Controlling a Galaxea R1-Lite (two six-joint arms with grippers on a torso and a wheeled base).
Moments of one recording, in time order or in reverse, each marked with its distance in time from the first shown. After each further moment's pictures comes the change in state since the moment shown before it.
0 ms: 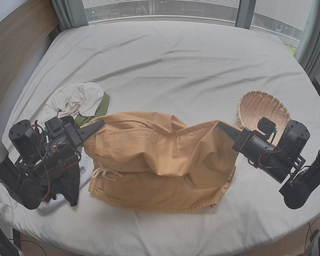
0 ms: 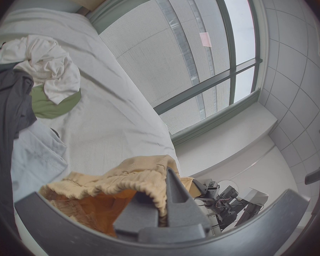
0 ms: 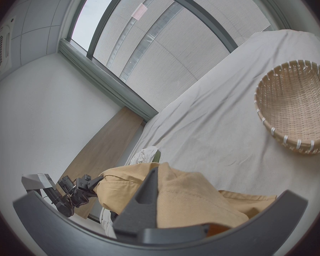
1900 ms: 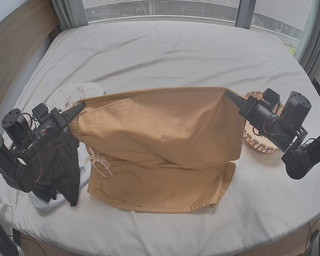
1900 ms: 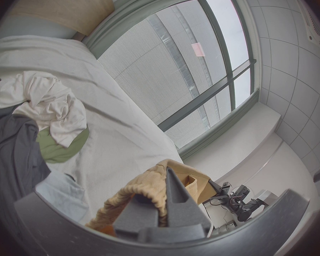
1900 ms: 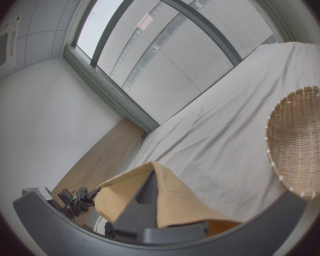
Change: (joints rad) left arm 0.148 0.062 -0.173 0.004 -0.003 0.033; right arm -0.104 0.015 -0.317 0.211 0.062 -0.006
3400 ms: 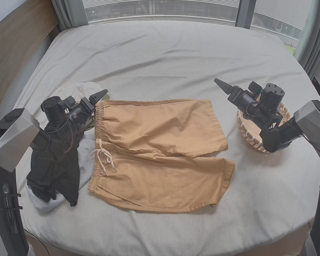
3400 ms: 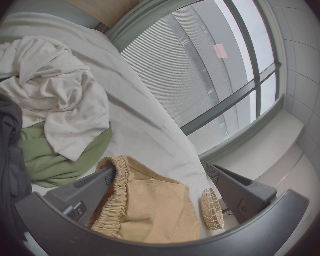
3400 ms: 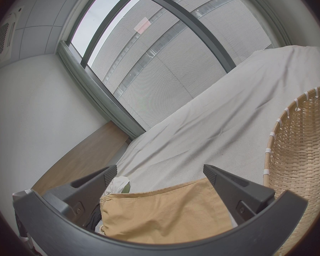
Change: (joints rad) left arm -0.034 0.389 -0.620 0.364 0.156 0.006; right arm -0.131 0.350 -0.468 0.104 0.035 -0.029
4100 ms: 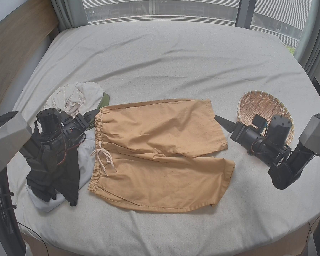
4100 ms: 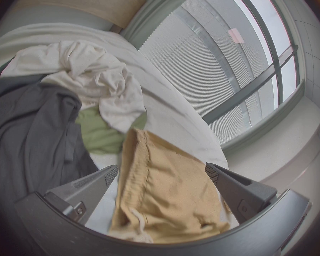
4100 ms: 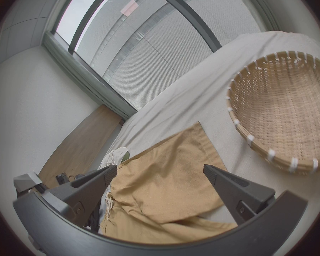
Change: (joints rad) left arm 0.027 -0.112 0.308 0.033 0.073 0.147; right arm 0.076 -0.136 0.584 -0.227 -0.073 0.016
